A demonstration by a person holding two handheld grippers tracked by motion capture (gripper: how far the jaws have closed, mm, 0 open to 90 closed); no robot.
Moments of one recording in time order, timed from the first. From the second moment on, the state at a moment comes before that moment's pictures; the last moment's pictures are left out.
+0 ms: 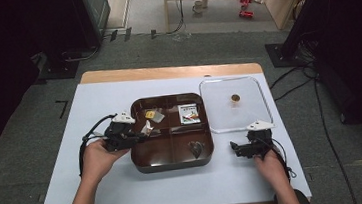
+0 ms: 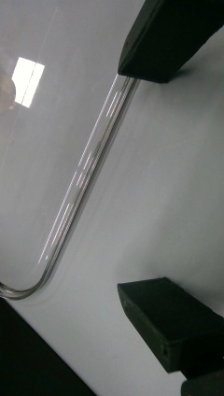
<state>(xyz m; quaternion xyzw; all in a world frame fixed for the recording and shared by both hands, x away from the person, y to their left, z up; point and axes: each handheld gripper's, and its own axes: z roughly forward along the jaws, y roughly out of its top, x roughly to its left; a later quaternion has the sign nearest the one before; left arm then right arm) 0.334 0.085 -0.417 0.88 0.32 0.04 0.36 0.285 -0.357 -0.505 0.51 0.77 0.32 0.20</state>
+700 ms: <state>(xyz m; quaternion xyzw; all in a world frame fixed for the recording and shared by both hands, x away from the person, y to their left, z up) 0.335 0.114 -0.401 0.86 0.35 0.06 0.38 0.285 -0.357 -0.505 0.51 0.77 0.32 0.20</state>
